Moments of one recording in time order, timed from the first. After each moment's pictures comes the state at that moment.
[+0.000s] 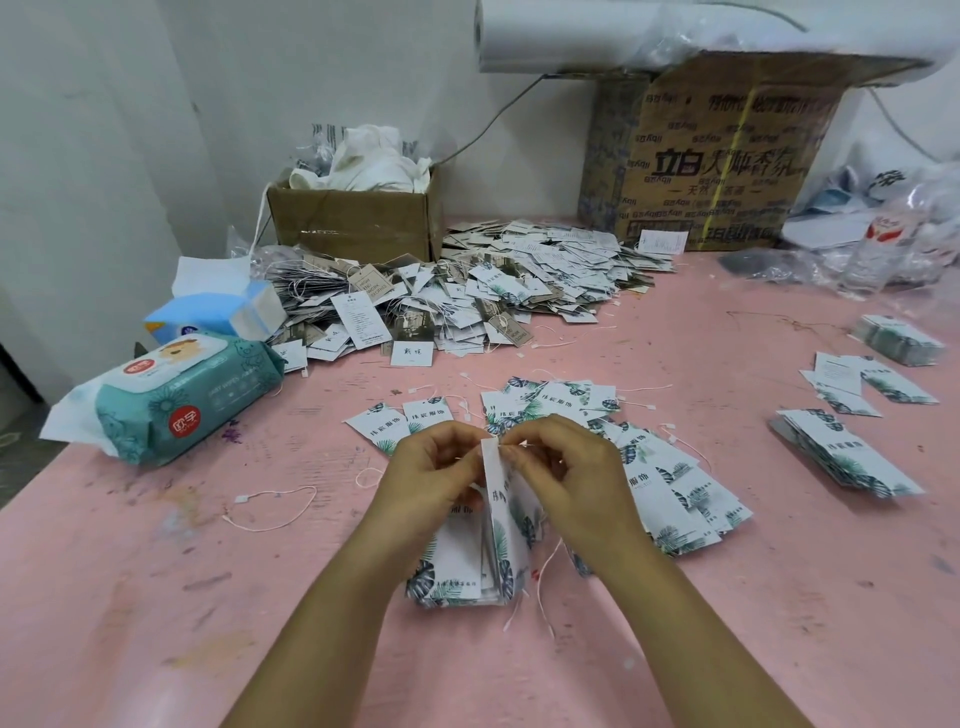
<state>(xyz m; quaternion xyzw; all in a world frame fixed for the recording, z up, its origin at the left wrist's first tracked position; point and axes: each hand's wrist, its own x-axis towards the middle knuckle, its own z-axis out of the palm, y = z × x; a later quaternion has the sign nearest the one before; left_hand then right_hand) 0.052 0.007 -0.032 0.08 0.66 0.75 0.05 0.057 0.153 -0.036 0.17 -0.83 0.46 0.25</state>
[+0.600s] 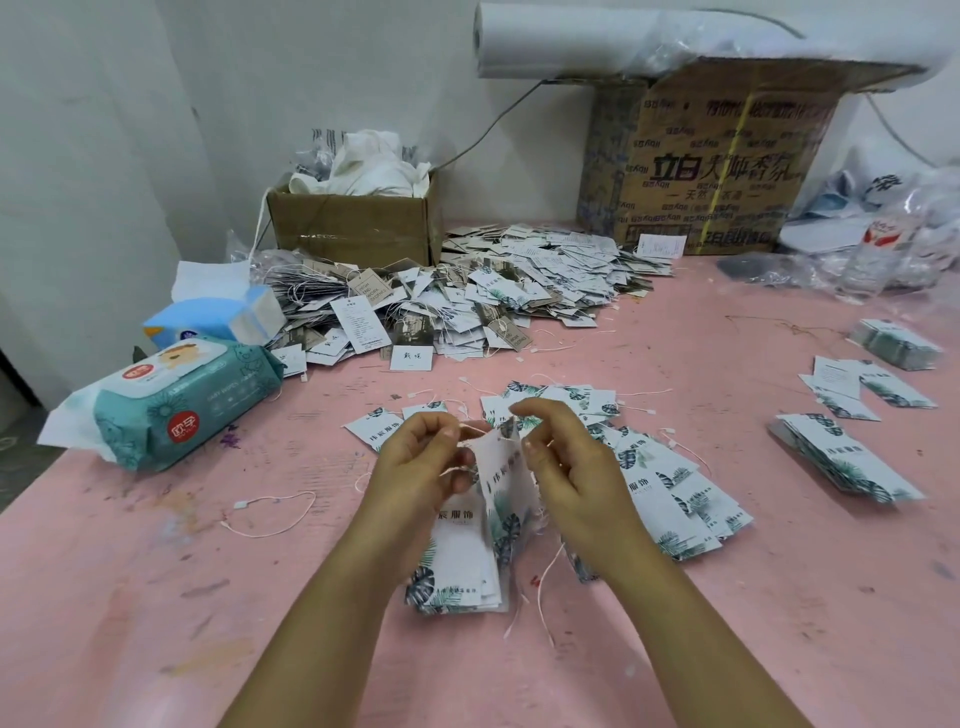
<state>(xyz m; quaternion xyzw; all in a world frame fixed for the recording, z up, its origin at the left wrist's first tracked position) 0.052 0.007 -0.020 0.01 0.58 0.82 0.02 0.058 0.156 -0.036 0.15 -0.82 0.52 0.19</state>
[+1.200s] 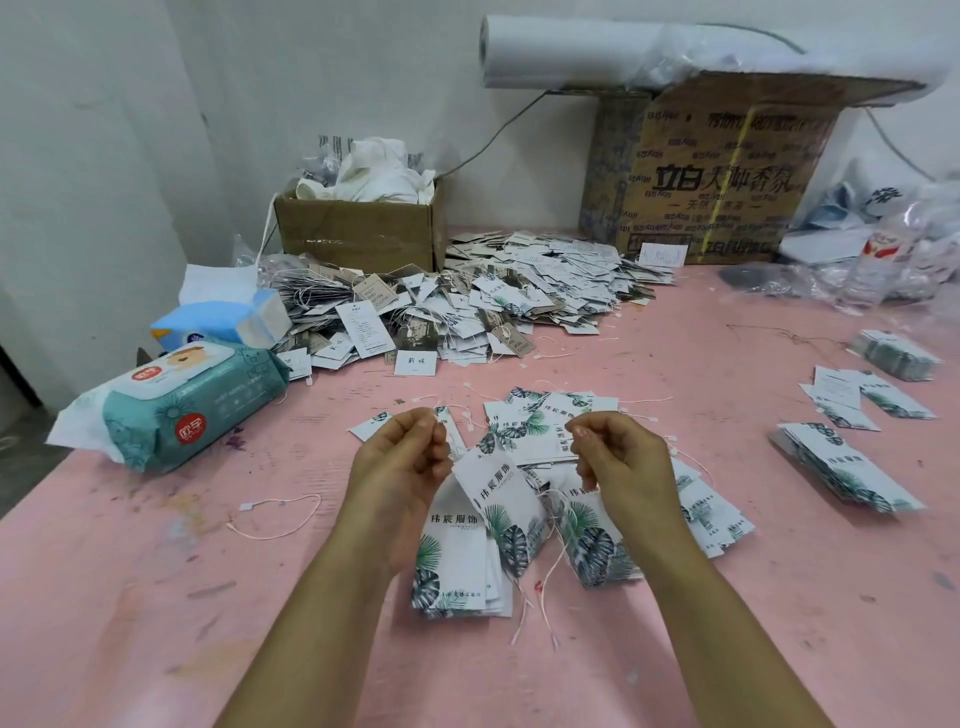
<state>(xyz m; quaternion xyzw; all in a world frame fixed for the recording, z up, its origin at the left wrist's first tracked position) 0.045 -0.006 -0.020 -0.06 0.44 0.90 0.01 0.045 0.180 -0.039 0.00 -0.72 0.67 0.18</state>
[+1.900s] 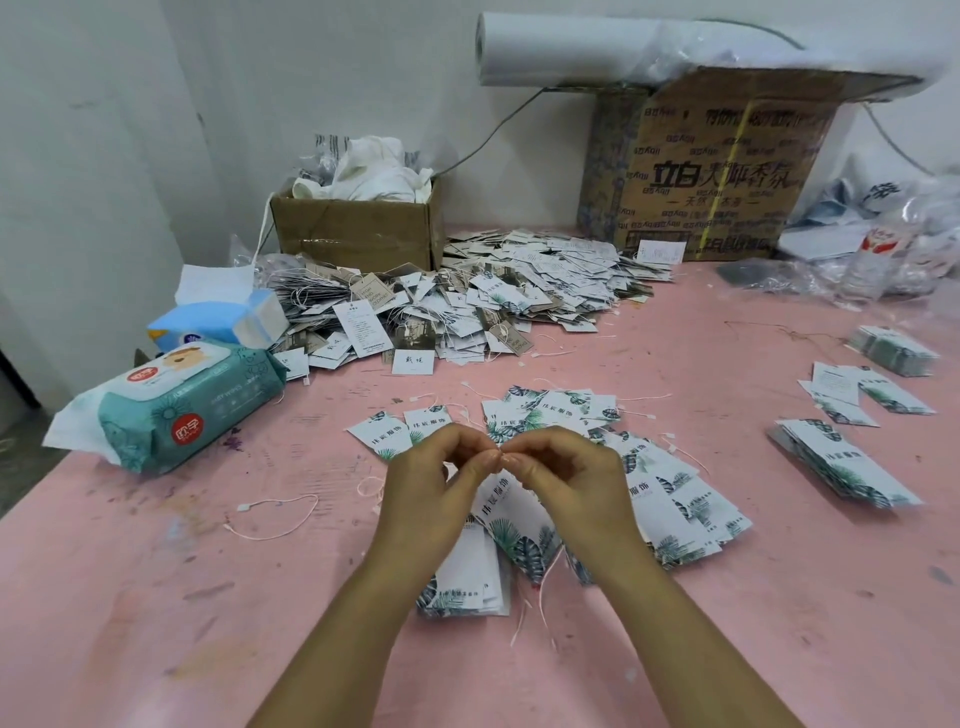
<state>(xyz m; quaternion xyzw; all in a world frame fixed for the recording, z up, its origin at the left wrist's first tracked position) 0.055 0.010 -0.030 0.13 0.79 0.58 -0.14 0.060 0.146 -0.031 0.13 -0.74 0.64 0.17</state>
